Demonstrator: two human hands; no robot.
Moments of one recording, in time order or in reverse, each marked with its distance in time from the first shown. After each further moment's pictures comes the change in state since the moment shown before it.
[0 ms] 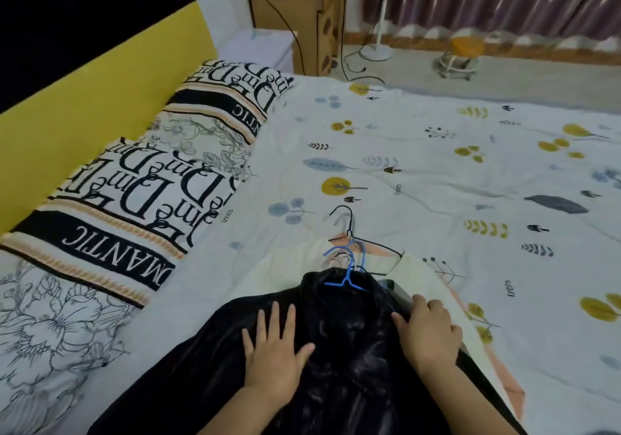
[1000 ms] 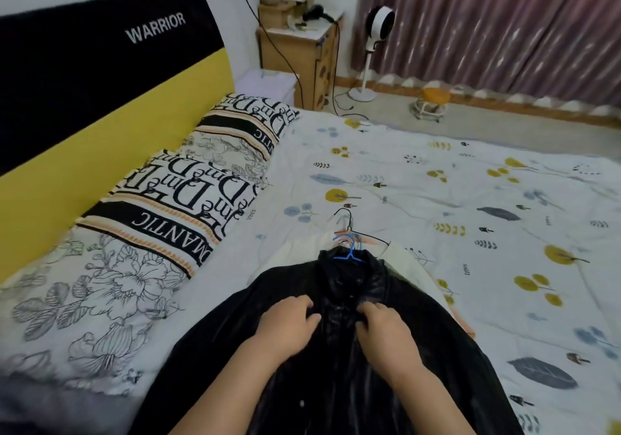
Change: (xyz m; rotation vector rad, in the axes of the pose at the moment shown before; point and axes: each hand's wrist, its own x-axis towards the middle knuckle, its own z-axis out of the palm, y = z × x) left_hand -0.157 -0.041 -0.107 -0.252 -0.049 0.204; right_hand -0.222 -0.052 -0.073 0.102 -0.052 -0.346
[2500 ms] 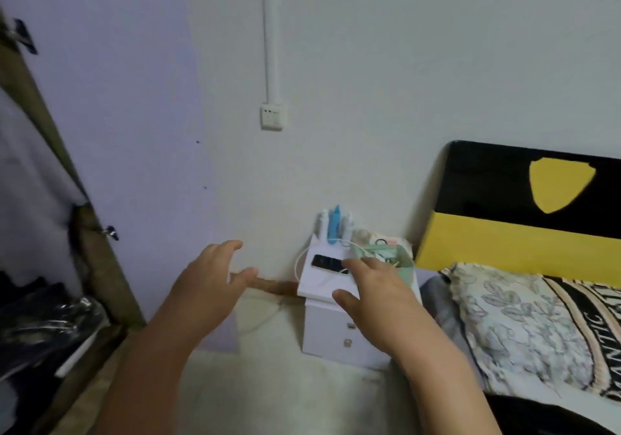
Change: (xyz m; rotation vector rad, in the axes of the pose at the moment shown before) left_hand -0.751 -0.077 0.072 -0.360 1.266 -1.279; right_hand -0.513 -0.319 -0.012 -0.207 -0.333 -1.574
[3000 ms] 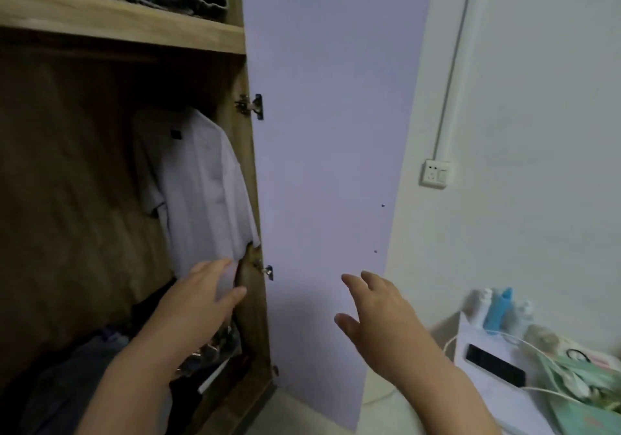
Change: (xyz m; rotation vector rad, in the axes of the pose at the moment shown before) left_hand 0.039 -0.216 -0.198 0.140 0.217 -0.334; right_hand 0.135 -0.263 0.075 -0.026 -0.047 -0.452
